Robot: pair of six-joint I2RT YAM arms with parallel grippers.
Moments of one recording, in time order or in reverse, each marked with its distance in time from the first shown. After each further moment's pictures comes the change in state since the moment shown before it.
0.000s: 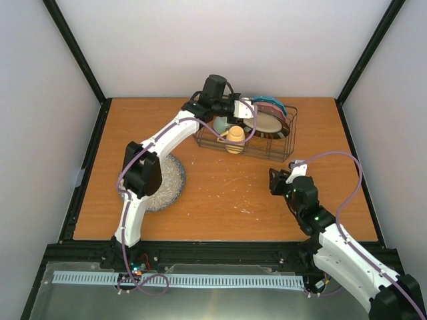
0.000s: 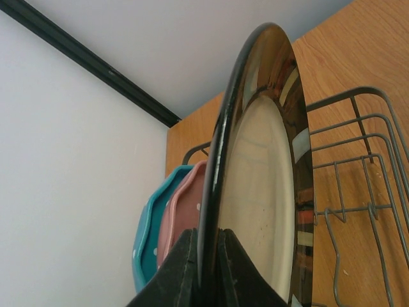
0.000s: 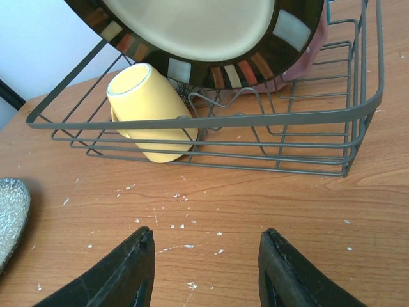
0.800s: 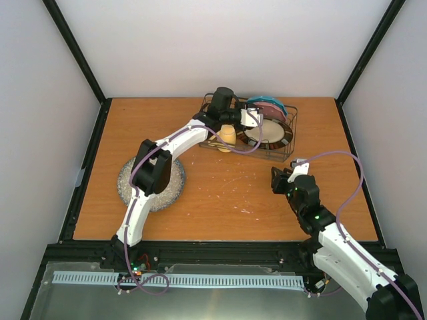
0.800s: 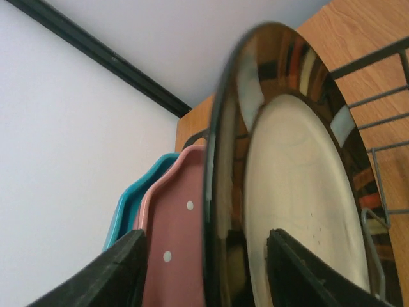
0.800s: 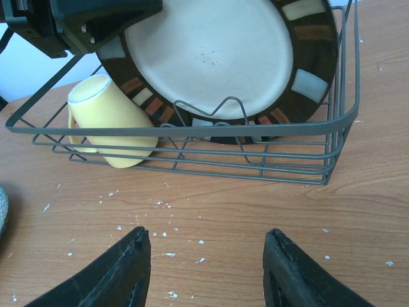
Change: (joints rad) left arm -0.021 0.113 -0.077 0.261 -0.071 -0.002; right arm -0.043 0.011 0.000 0.013 -0.002 -0.043
